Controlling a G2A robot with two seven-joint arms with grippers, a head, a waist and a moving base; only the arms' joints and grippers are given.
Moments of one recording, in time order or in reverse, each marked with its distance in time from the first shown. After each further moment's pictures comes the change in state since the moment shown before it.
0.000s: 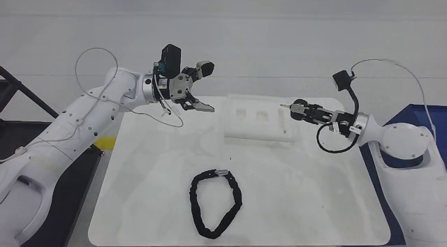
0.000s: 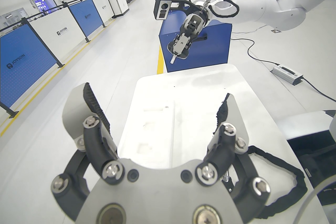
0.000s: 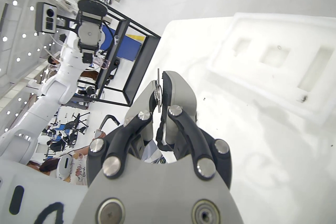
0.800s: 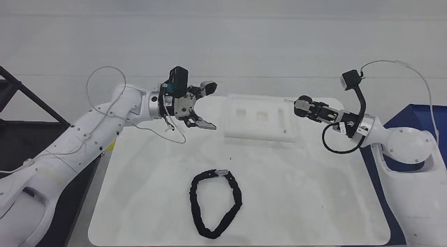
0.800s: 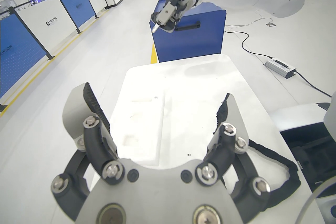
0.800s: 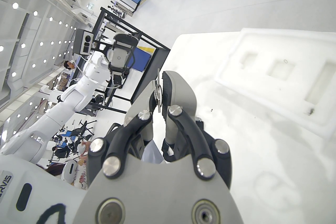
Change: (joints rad) left arm 0.146 0.015 -0.040 -0.048 0.091 0.027 -0.003; right arm -0.021 0.000 0.015 -0.005 0.037 -0.030 -0.041
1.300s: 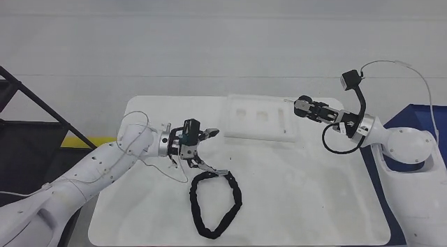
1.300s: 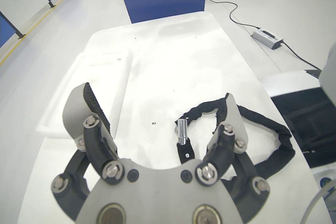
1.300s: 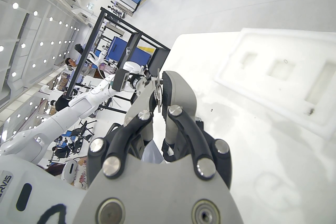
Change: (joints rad) left arm 0.190 -0.014 0.036 0.005 0.338 0.061 0.105; right arm 0.000 0.000 0.000 0.000 0.000 0.000 0.000
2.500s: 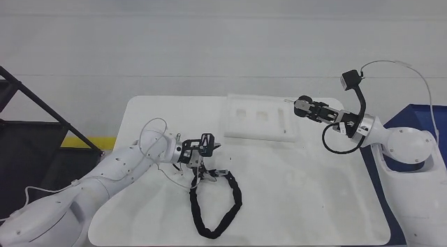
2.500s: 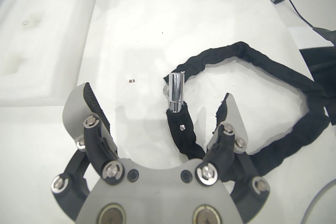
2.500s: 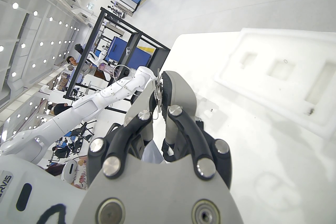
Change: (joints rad) left arm 0.006 -0.154 0.038 0.214 0.031 0.008 -0.199; right arm 0.000 0.000 0.000 0.000 0.000 0.000 0.000
